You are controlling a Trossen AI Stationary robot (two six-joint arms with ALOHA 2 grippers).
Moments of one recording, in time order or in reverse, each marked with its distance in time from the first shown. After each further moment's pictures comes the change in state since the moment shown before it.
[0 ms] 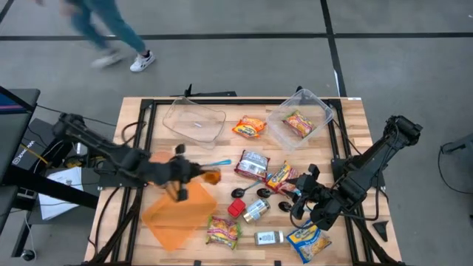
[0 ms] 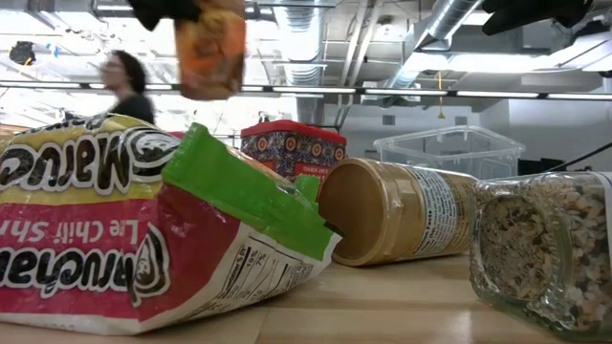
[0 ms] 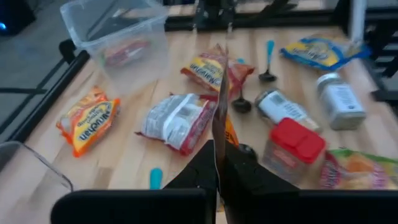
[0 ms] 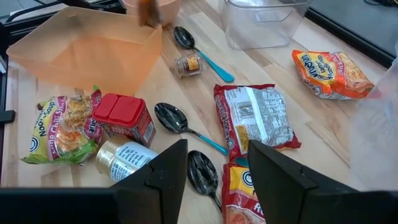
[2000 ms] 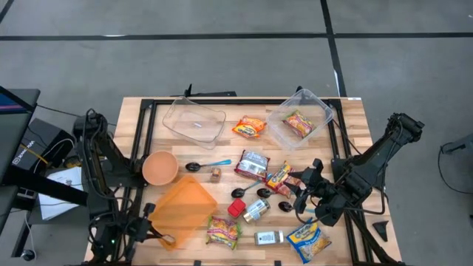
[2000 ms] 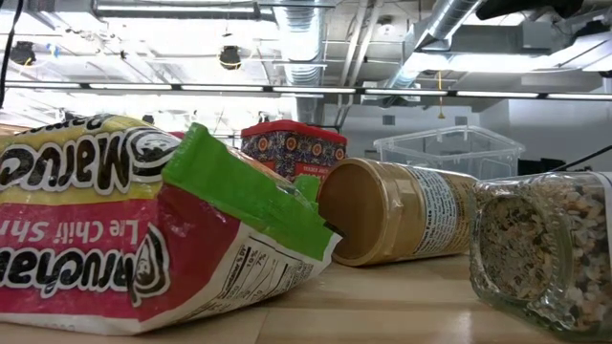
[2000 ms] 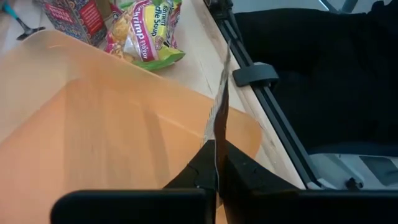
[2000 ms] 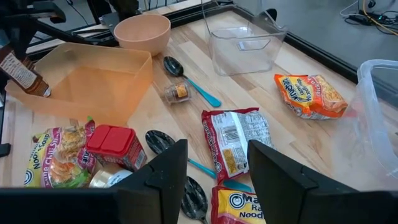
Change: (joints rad) left arm -0.909 0.294 -0.121 -0.006 -0.166 -0.625; right arm 0.001 -0.061 0.001 -0.022 0.097 0.005
